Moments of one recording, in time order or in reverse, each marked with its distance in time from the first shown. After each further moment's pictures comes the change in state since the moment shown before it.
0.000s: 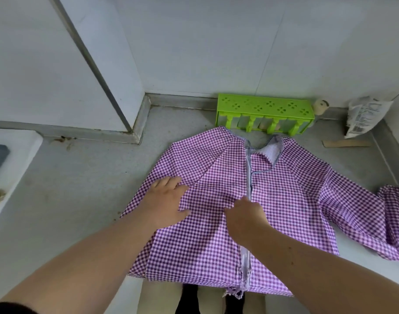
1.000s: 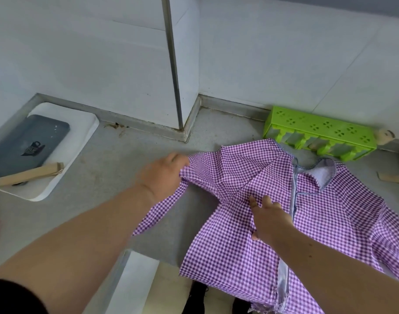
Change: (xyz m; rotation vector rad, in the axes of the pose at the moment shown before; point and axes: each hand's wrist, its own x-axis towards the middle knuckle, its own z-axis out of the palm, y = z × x) left_hand -0.052 -0.112 -0.054 -0.256 0.321 -0.153; right_hand 0.041 -0.032 -0.030 0.182 -0.016 0.095
